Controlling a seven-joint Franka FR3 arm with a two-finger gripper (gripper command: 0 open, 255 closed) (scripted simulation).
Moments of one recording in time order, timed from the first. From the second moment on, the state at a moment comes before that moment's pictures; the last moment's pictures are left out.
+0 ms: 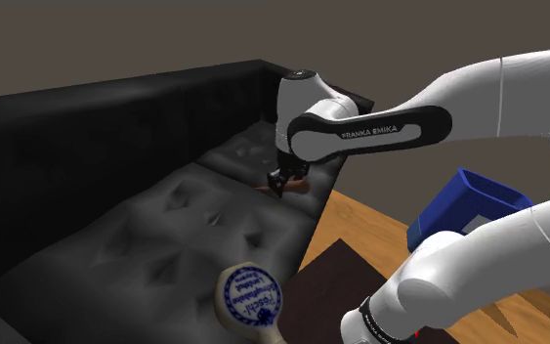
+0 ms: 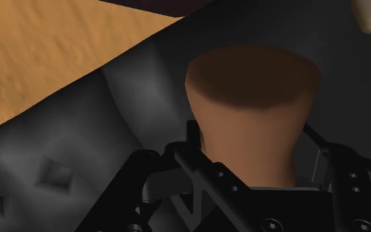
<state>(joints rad) -0.02 -0.34 0.19 -2.48 -0.18 2.02 0.34</state>
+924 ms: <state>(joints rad) 0.20 -0.52 0.41 -2.58 0.04 1.90 0.62</state>
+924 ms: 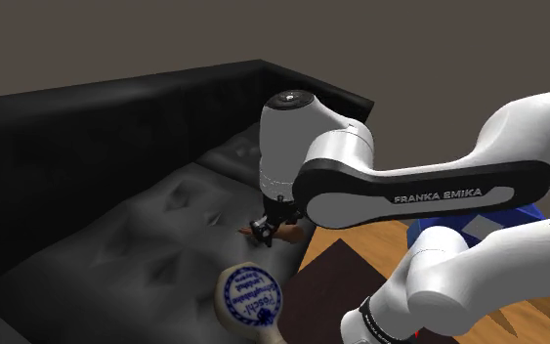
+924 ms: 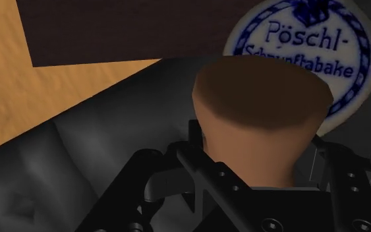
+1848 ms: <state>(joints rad) 0.29 -0.45 0.58 -2.59 0.14 1.97 0.81</state>
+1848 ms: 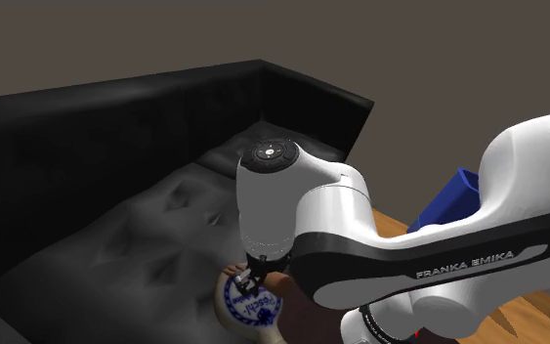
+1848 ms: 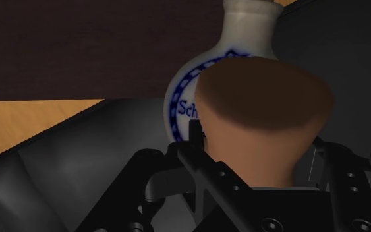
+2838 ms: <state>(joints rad) 0.27 -0.39 0.61 -2.64 0.14 2.08 0.84</state>
